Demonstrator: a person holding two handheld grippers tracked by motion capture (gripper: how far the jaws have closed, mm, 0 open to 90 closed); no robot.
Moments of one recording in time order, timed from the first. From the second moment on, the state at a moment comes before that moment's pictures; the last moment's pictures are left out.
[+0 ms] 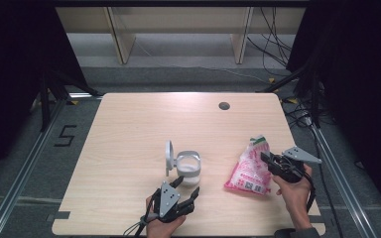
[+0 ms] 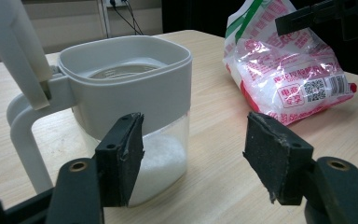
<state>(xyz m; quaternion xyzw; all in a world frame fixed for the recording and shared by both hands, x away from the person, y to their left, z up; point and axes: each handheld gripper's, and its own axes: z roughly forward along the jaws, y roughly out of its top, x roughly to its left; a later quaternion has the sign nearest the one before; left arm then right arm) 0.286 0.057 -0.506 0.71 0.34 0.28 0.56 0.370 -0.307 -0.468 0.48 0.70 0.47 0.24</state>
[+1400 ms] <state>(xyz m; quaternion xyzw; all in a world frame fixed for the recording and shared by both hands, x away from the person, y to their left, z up) 0.286 0.081 -0.500 0.69 0.37 0.28 0.55 0.351 -0.258 -0.460 0.44 0.72 0.49 0.20</state>
